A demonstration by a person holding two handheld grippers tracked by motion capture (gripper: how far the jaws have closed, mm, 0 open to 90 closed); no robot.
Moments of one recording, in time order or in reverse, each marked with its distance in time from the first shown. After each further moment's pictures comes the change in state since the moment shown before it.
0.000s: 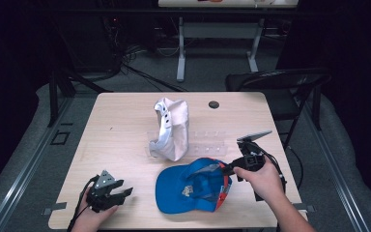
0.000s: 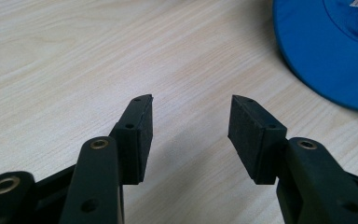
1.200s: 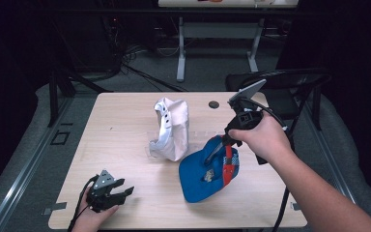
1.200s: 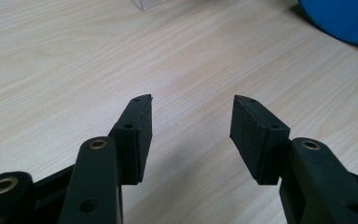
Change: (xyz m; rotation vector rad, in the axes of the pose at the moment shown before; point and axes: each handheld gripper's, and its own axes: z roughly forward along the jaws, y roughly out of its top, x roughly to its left) left arm -0.002 0.003 -0.004 -0.035 -0.023 -0.003; right arm 0.092 0.064 -0.086 0.066 -0.224 -0.057
